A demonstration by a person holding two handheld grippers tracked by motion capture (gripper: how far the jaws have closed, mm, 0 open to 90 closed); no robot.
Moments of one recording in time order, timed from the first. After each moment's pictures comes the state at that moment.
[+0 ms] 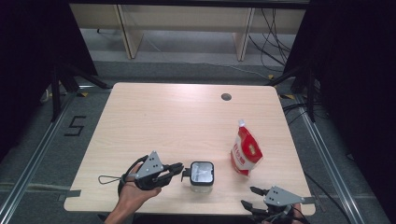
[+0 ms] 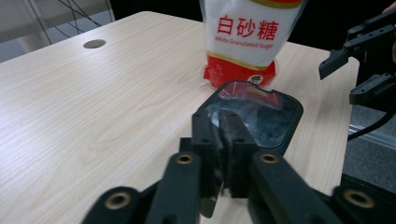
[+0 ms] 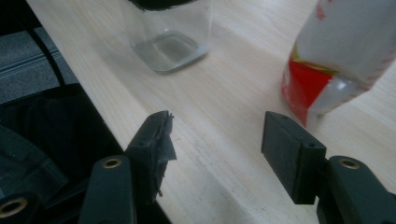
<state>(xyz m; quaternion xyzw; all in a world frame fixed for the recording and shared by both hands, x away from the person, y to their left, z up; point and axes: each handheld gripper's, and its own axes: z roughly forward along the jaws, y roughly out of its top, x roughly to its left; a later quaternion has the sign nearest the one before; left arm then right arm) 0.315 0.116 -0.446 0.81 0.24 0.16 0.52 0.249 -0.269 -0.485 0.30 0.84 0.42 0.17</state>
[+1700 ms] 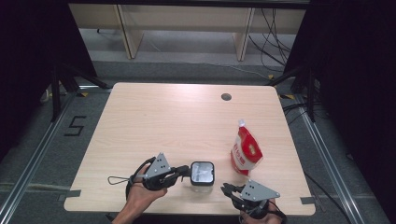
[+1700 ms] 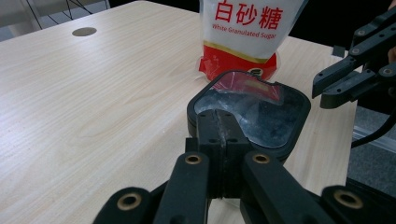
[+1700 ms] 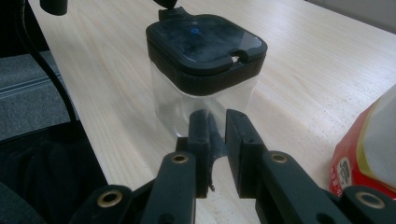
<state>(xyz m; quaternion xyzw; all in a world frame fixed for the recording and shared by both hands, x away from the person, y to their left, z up) 0.320 0.103 -0.462 0.80 0.25 0.13 0.53 0.266 -0.208 -0.480 0.25 0.82 0.47 0.20</state>
